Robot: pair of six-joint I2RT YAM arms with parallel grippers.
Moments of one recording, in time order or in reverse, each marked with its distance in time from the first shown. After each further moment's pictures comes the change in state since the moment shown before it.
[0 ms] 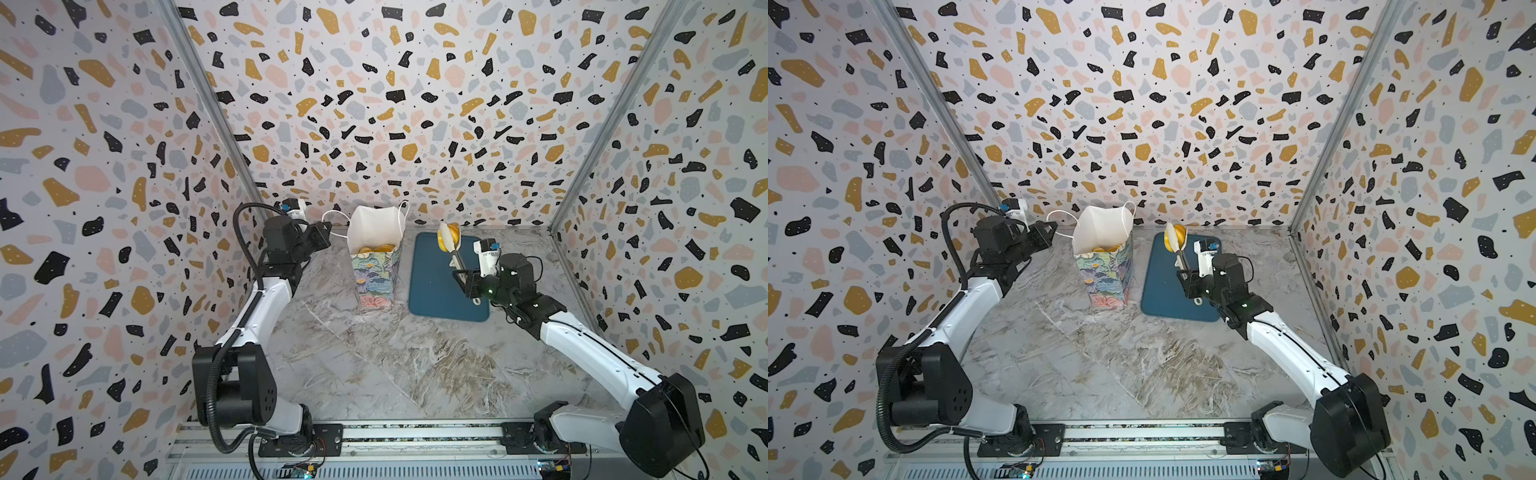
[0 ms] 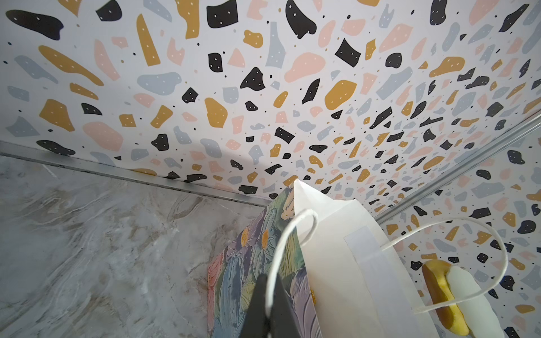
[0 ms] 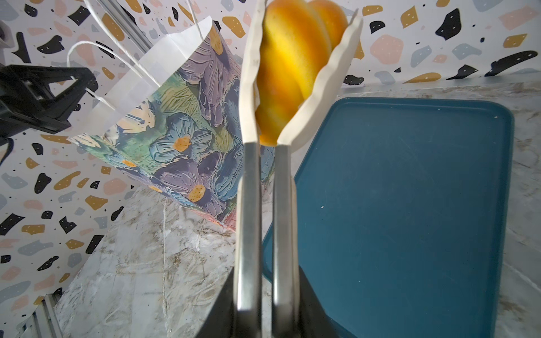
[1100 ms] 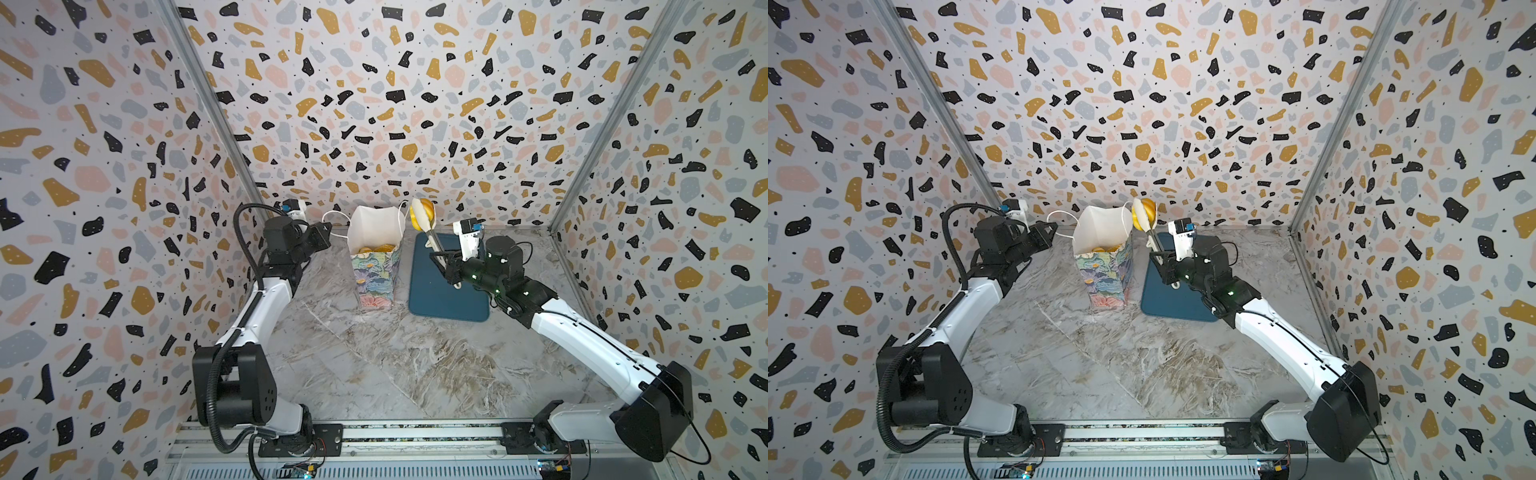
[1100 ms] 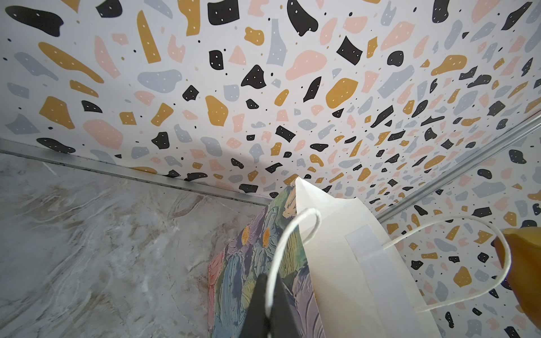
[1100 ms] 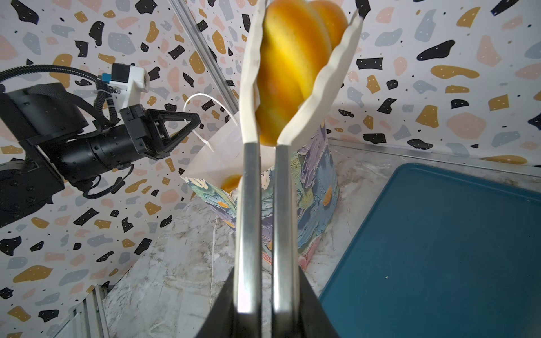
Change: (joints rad) left arm 0.000 0.000 -0.005 0.000 0.000 0.000; right arm 0.154 0.089 0.254 0.006 0.009 -0.024
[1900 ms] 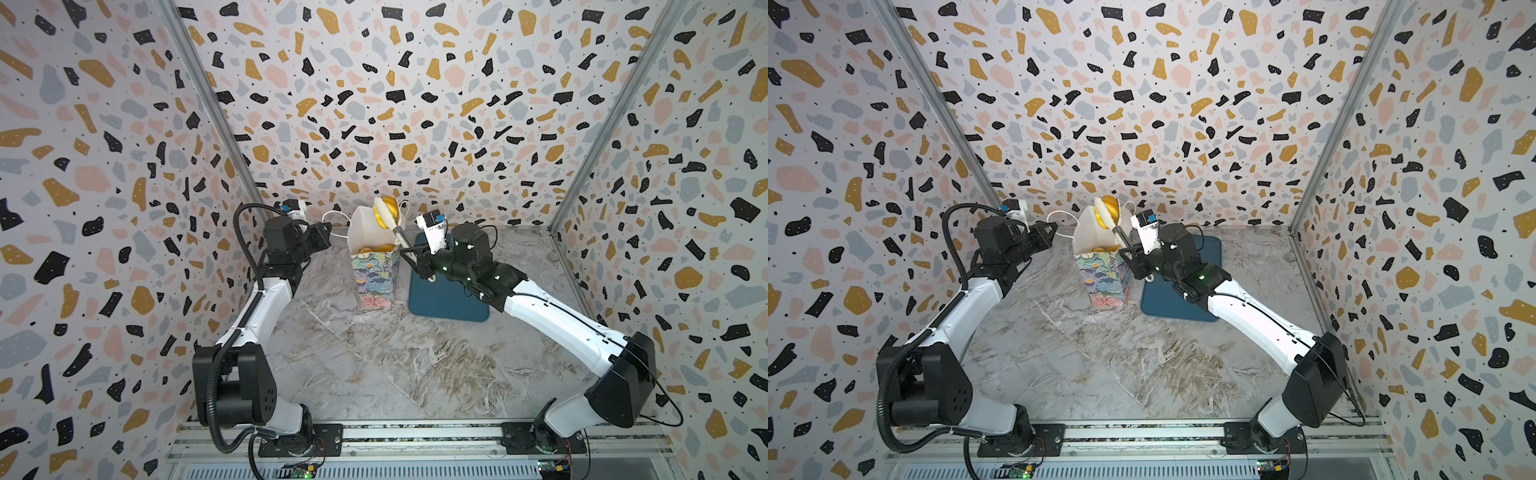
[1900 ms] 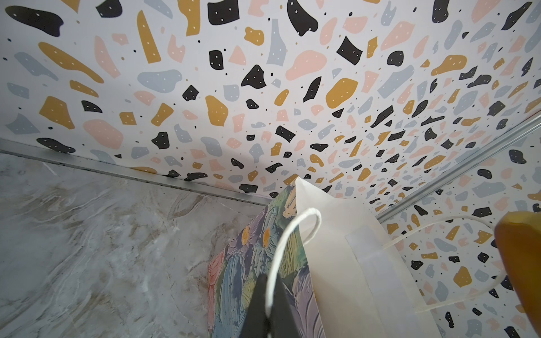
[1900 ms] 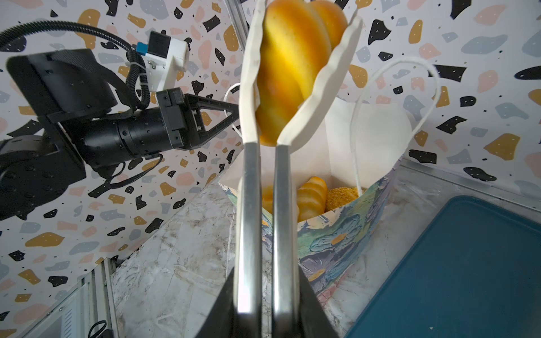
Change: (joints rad) left arm 0.000 0.000 0.000 0.000 0.000 0.000; right arm 0.124 0.211 0.261 -0.103 0.006 -0.091
